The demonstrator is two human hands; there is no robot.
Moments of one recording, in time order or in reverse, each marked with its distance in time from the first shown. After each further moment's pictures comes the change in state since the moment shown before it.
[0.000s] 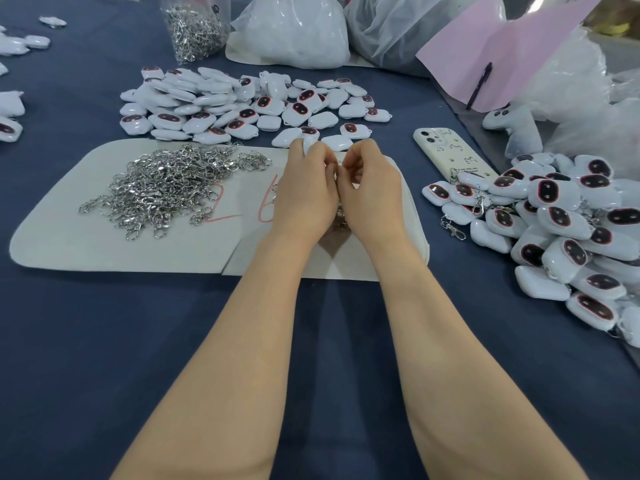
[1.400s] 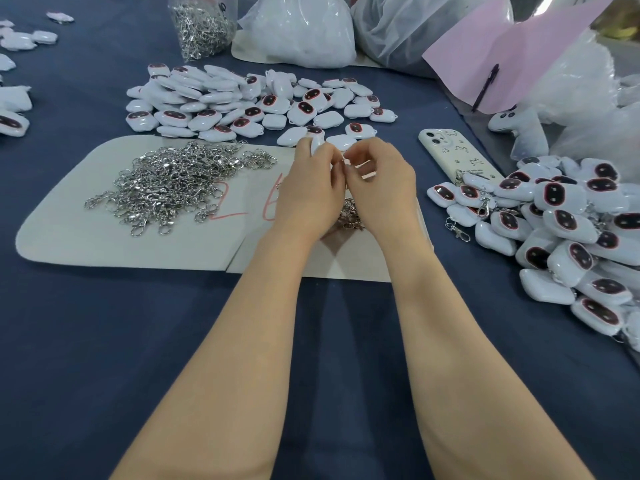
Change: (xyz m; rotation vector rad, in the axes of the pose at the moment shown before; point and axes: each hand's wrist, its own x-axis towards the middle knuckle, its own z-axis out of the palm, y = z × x) left_hand 0.002 -0.005 0.002 0.012 -0.036 0.022; right_hand 0.005 -0.006 -0.009 0.024 -0.073 0.091
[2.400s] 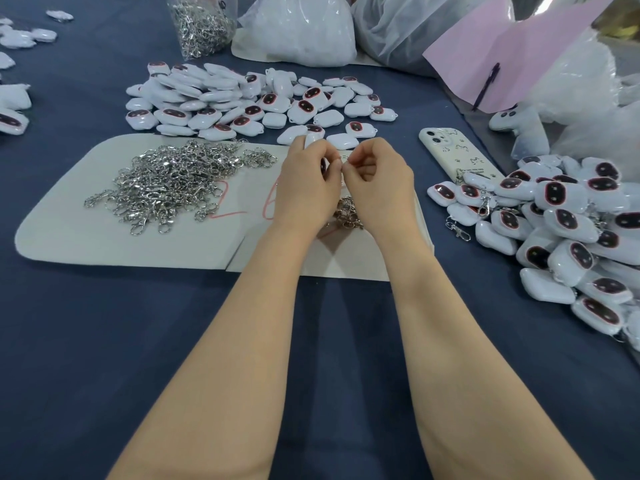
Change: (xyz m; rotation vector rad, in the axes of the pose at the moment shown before) left_hand 0.004 -0.002 0.000 -0.139 0.098 -0.021; right_hand 0.000 0.002 0.004 0.073 0.023 0.031
